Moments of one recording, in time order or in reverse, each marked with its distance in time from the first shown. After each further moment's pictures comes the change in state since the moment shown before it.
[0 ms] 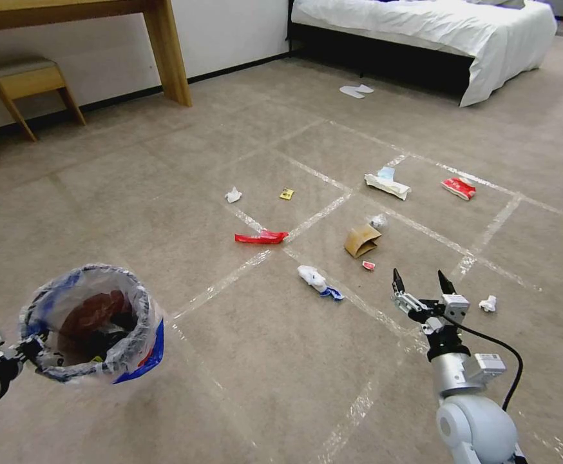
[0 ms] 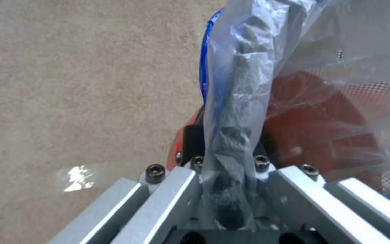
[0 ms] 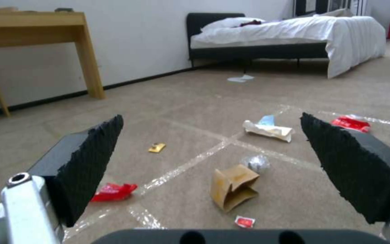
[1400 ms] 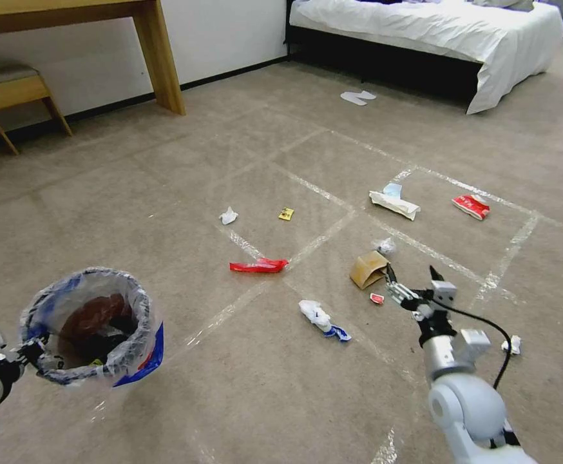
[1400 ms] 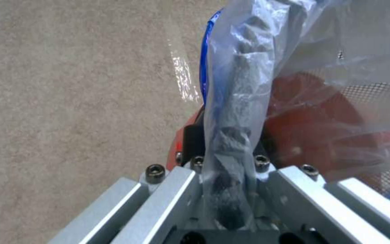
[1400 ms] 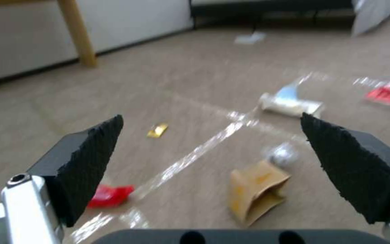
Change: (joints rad) left arm -0.003 -0.019 0.010 0.008 0.044 0.000 0.012; right arm 0.171 -0.133 -0.145 -0.014 0.135 -0.290 0.174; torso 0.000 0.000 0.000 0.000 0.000
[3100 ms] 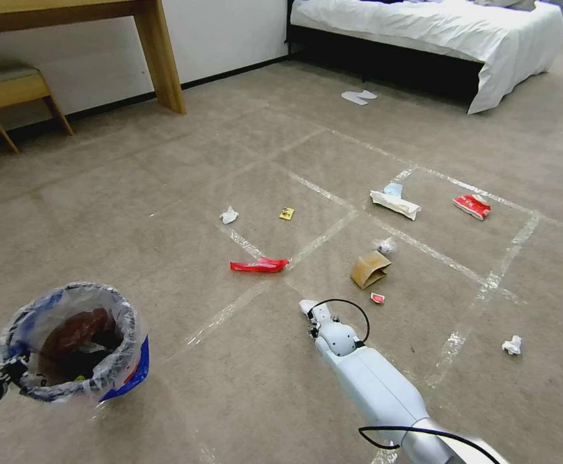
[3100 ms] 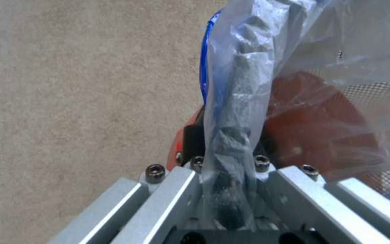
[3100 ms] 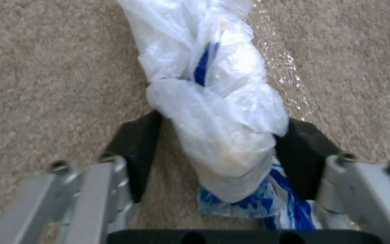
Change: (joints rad) left arm 0.037 -0.047 -0.046 0.012 0.050 0.000 0.004; right arm 0.633 0.217 -0.549 -1.081 -0.219 -0.369 0.075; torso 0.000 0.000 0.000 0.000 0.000
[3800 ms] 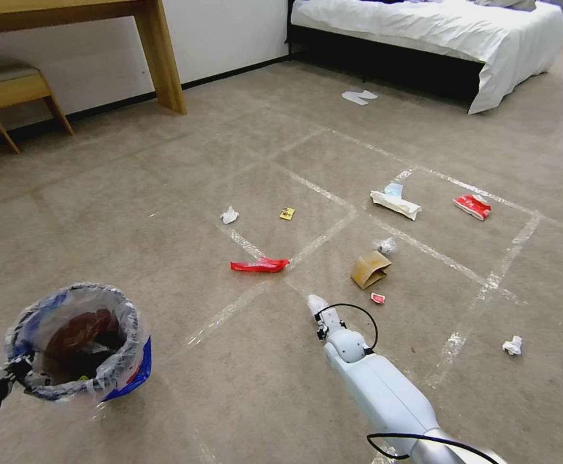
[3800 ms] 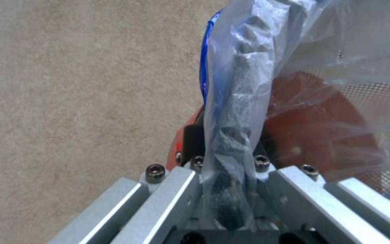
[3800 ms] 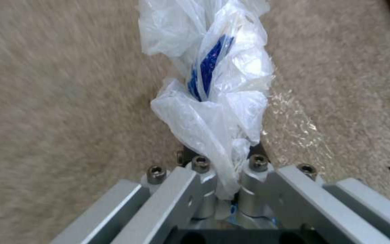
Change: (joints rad) left arm -0.007 0.018 0.025 0.013 -0.001 0.000 -0.002; right arm -0.090 -0.072 0.041 0.143 0.078 0.062 -0.001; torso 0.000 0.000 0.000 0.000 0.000
